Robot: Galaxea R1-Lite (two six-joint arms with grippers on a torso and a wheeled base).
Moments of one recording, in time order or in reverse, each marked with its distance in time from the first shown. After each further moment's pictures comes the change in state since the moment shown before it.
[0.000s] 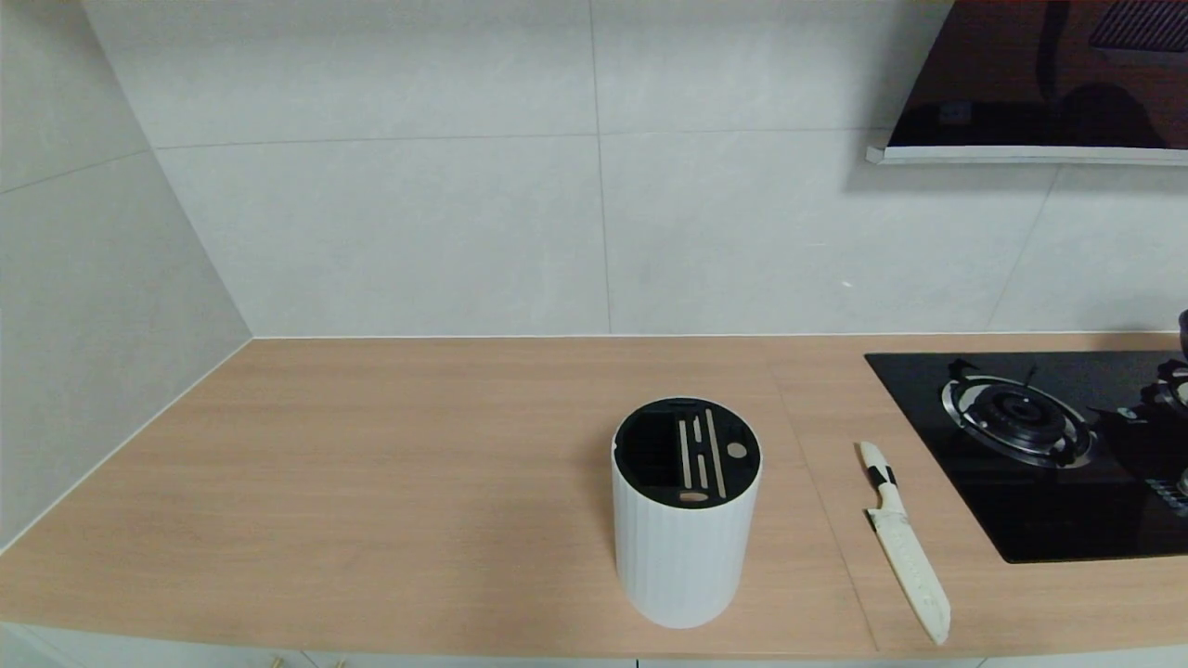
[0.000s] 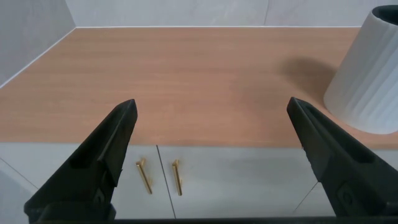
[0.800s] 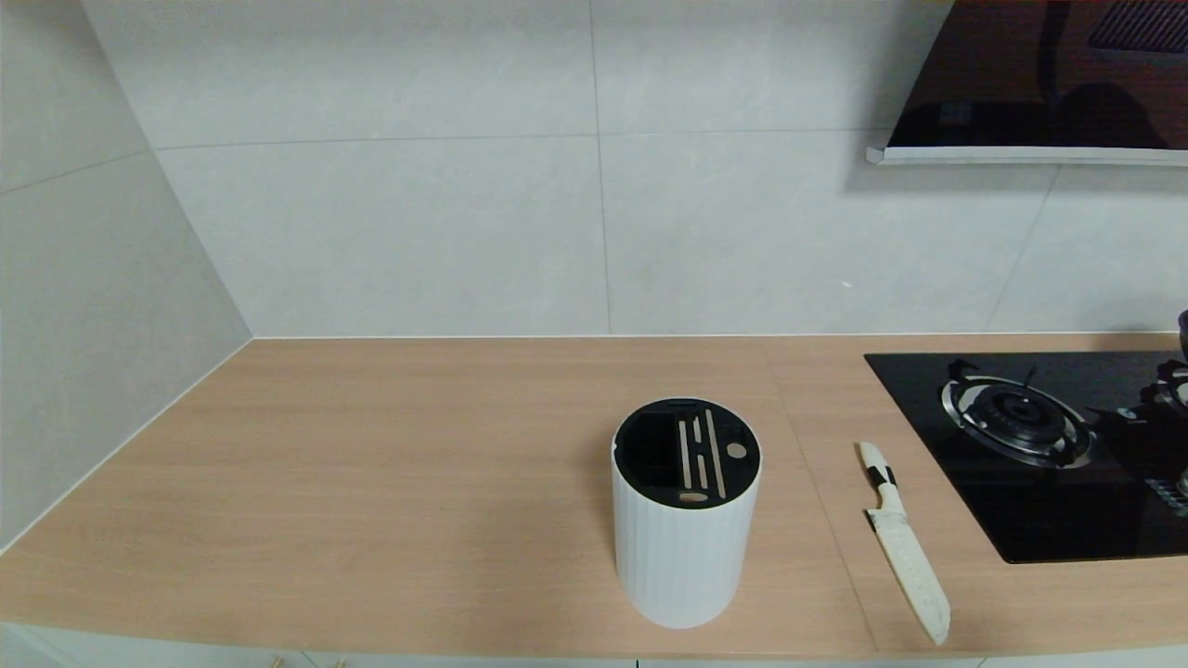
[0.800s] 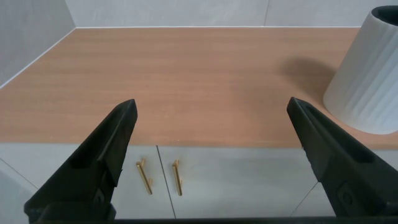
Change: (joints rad) left arm 0.000 0.000 0.000 0.000 0.000 0.001; right arm 0.007 0.121 -0.128 -0.023 0.132 0.040
